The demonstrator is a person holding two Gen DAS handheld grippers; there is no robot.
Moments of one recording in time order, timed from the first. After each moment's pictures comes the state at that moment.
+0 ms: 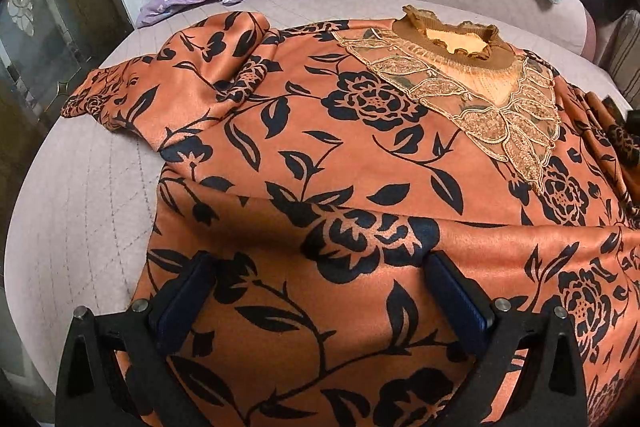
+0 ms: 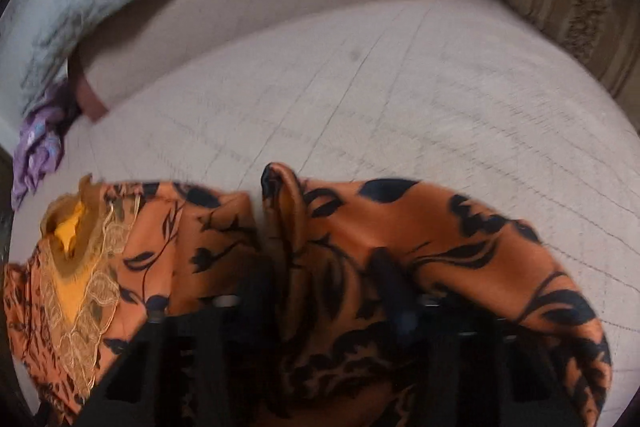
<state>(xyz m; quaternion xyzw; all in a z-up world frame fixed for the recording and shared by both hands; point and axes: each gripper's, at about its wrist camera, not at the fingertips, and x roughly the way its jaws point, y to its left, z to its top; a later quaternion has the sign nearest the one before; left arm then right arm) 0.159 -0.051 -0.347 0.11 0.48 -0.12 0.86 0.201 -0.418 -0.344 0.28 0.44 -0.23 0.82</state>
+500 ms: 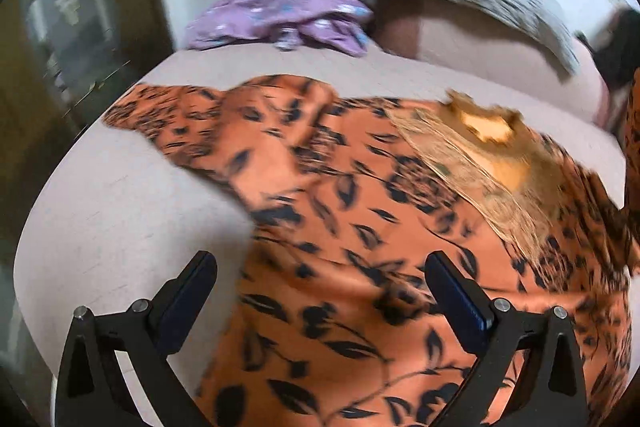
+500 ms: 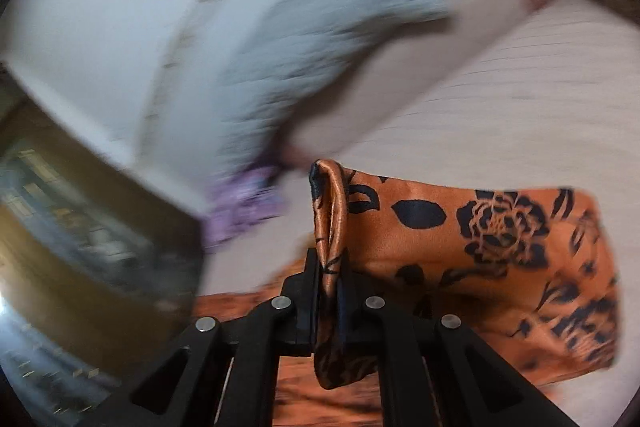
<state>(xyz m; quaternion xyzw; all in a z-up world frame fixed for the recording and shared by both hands) 0.177 -0.001 -0.298 0.04 0.42 -0.07 0.91 0.146 -0.325 -0.200 0.46 0.25 0.04 0.85</state>
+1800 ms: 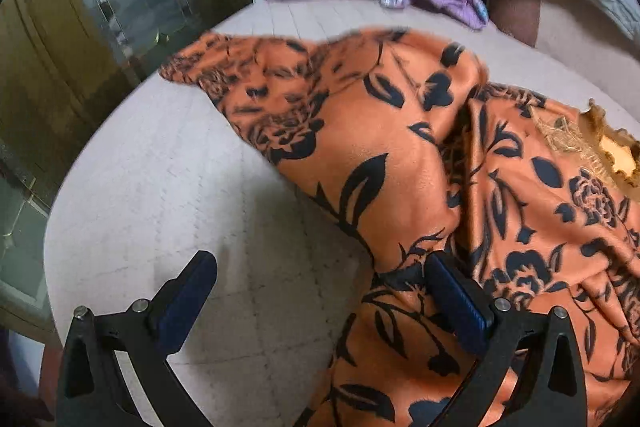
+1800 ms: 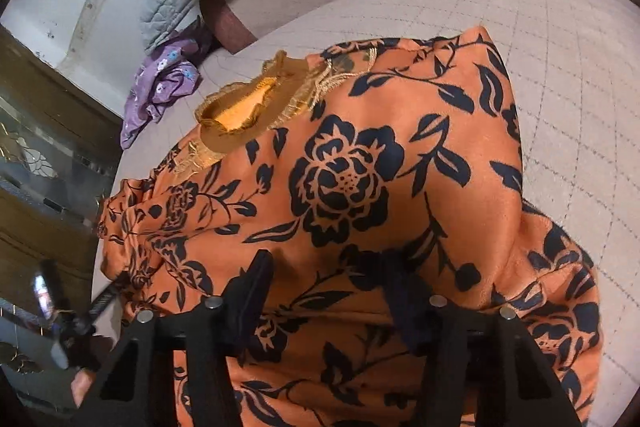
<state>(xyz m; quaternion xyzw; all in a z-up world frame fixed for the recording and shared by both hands) 0.249 0.026 -0.343 0.04 0.47 0.08 0.88 0.174 -0.279 -0.330 0.35 0.43 -0.03 0.83</state>
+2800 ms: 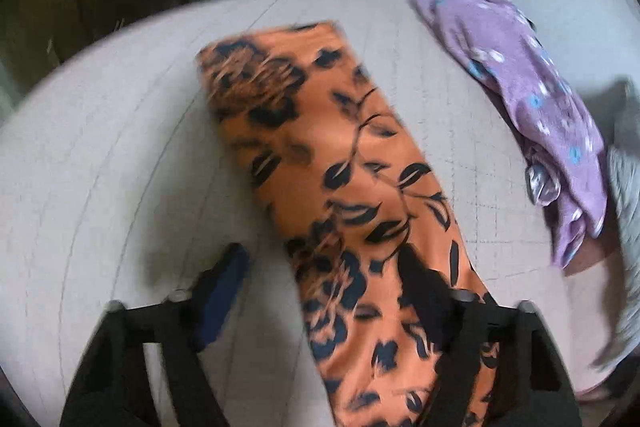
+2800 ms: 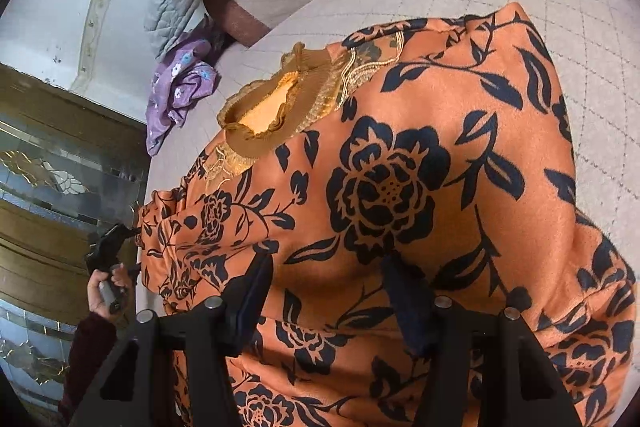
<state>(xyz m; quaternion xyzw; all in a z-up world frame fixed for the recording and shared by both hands) 0.432 0.194 -0.331 -0.24 0.50 0.11 0.82 0.196 -0.287 -0.335 0.42 0.43 0.03 0.80</state>
